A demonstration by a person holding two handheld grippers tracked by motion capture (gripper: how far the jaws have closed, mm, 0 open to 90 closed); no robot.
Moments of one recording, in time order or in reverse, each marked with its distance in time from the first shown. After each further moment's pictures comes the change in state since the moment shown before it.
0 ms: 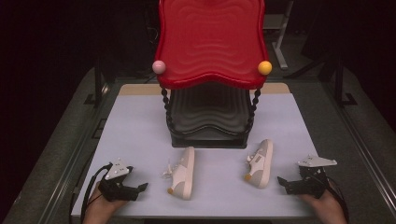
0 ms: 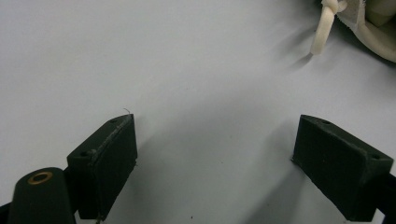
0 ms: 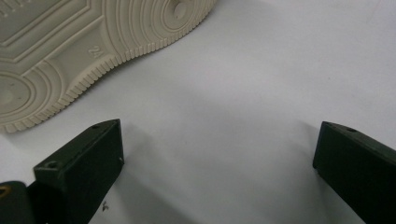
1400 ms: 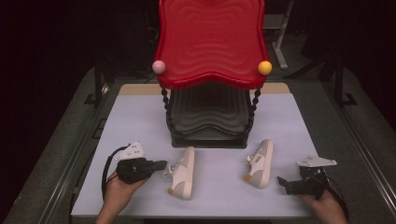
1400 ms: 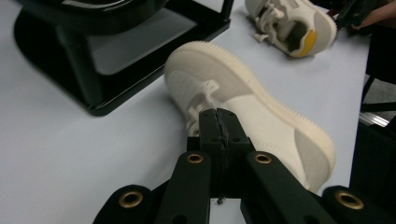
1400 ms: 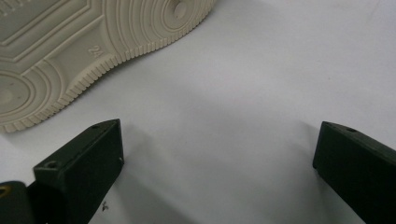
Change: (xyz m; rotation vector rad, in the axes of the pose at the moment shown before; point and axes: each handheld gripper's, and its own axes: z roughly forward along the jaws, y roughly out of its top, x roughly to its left) left arm -0.029 0.087 0.002 -0.161 -0.301 0.040; right arm 0.000 0.000 0.000 0.000 -0.004 -0.006
